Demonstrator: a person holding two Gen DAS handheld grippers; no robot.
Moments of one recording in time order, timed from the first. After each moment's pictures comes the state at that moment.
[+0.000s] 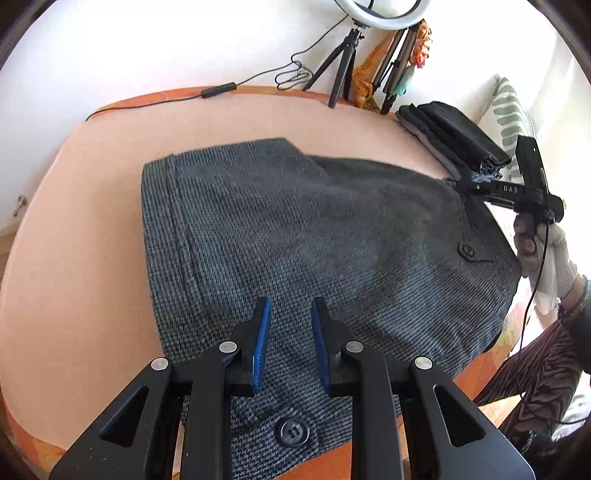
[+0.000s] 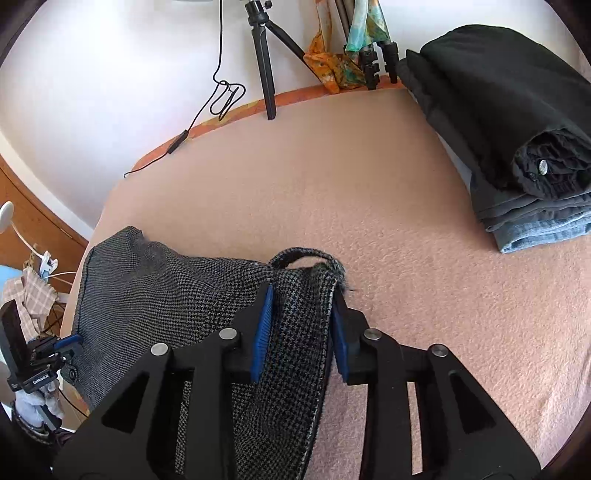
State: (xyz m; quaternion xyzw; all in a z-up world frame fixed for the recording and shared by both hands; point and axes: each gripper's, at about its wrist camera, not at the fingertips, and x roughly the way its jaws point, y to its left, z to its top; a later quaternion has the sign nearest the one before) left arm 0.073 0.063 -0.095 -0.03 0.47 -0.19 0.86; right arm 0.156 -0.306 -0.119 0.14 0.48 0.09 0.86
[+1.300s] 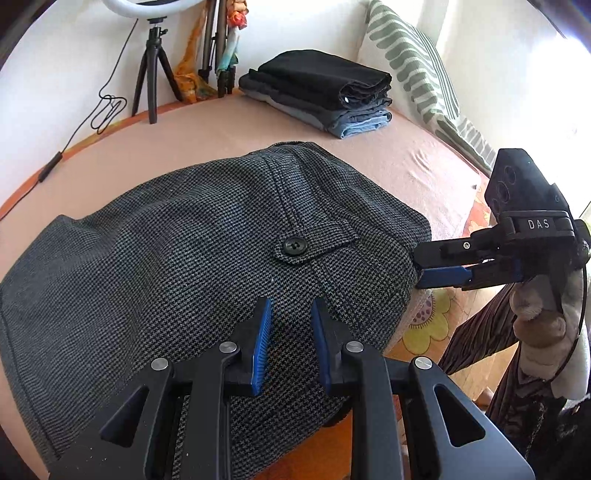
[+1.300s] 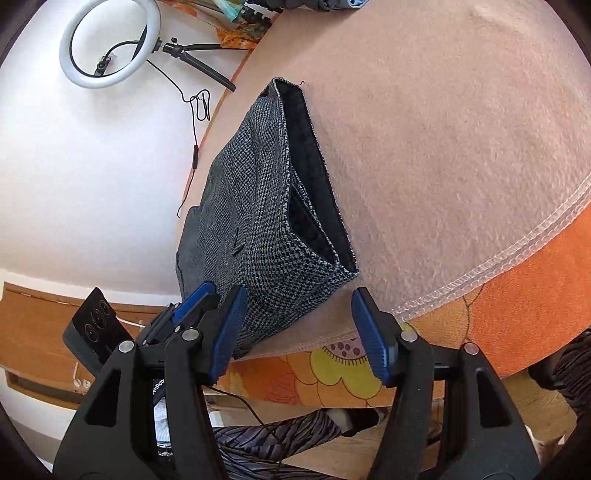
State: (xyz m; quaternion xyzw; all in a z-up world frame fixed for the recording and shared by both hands) left arm 0.066 -0.118 -0.103 0.10 0.45 -0.35 0.81; right arm -0.008 -0.305 -0.166 0.49 0.47 0.09 0.73
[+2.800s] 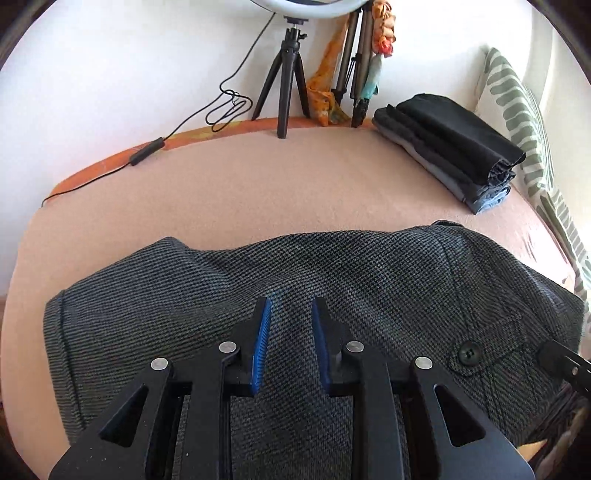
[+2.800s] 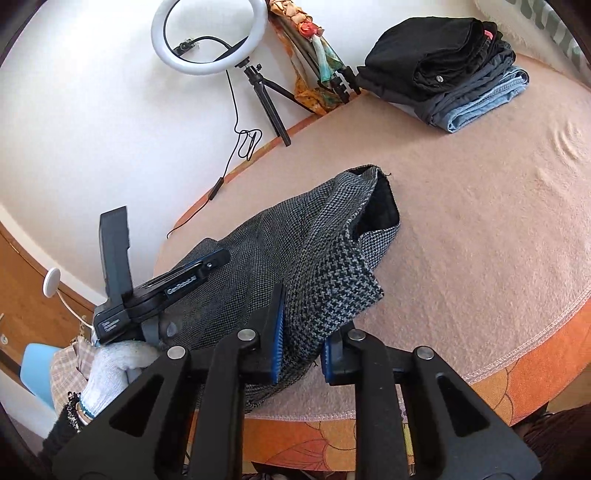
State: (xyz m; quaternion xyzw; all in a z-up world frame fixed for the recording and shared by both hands) left arm 0.145 -0.079 -0.068 0.04 0.44 -0.18 0.88; right arm 0.008 -0.249 -0.090 0.31 0.38 0.04 0.87
